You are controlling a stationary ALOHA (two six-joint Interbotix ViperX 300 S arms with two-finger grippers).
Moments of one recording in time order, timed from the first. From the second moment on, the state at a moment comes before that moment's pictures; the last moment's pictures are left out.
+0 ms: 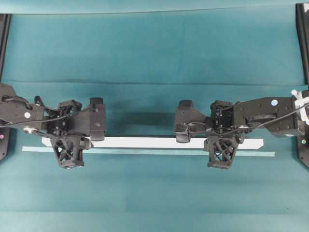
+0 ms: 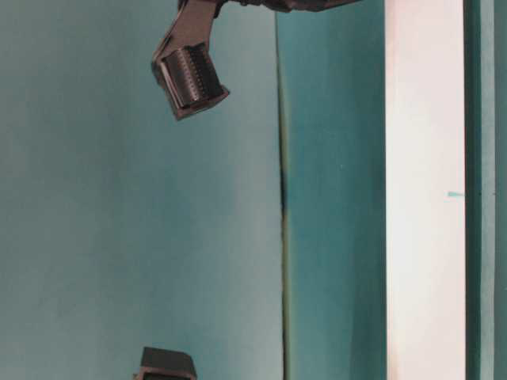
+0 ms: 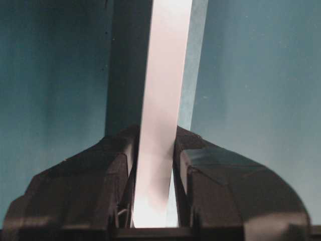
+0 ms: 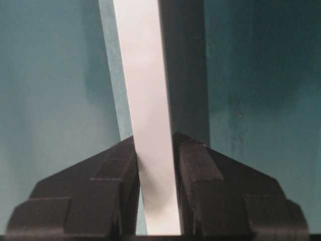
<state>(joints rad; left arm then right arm) -0.02 -0.12 0.88 0.03 0.44 -0.16 -0.01 0.04 0.67 0.08 0.71 0.04</state>
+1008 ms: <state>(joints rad) -0.02 -0.09 0.88 0.03 0.42 -0.16 0.00 0.06 0.68 0.08 0.67 0.04</state>
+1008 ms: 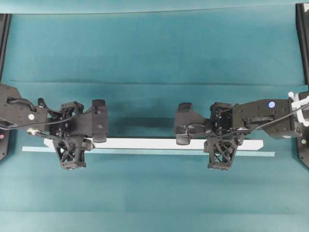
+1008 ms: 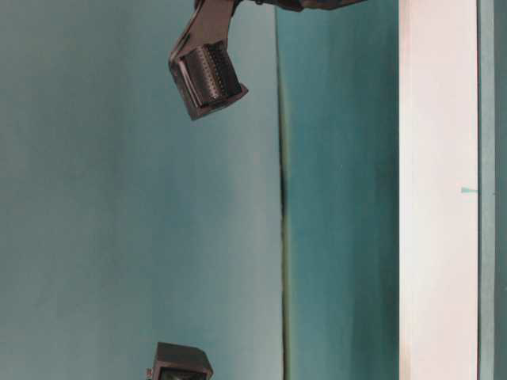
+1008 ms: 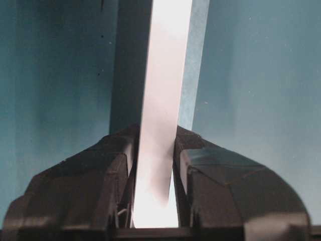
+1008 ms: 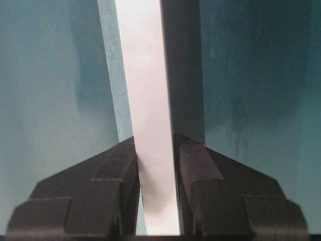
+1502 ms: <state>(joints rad) -0.02 -0.09 0.88 0.03 0.41 -0.15 0.00 0.06 0.69 0.08 0.62 0.04</state>
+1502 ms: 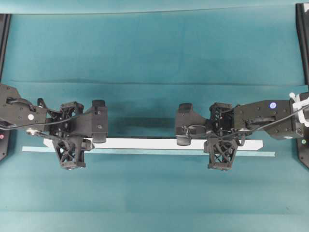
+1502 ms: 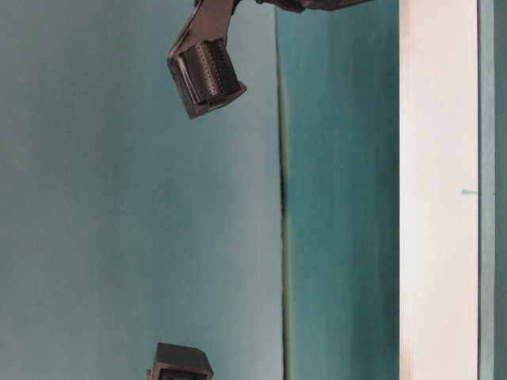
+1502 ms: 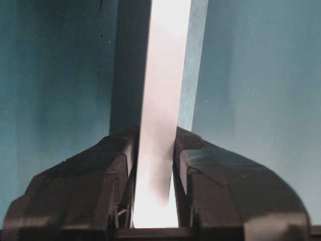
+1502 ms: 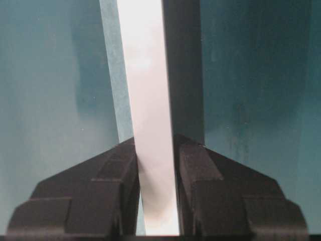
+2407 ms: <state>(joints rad) -0.03 -0.15 0.87 0.03 0.43 -0.12 -0.01 0.01 0.68 0.08 0.65 0.04</state>
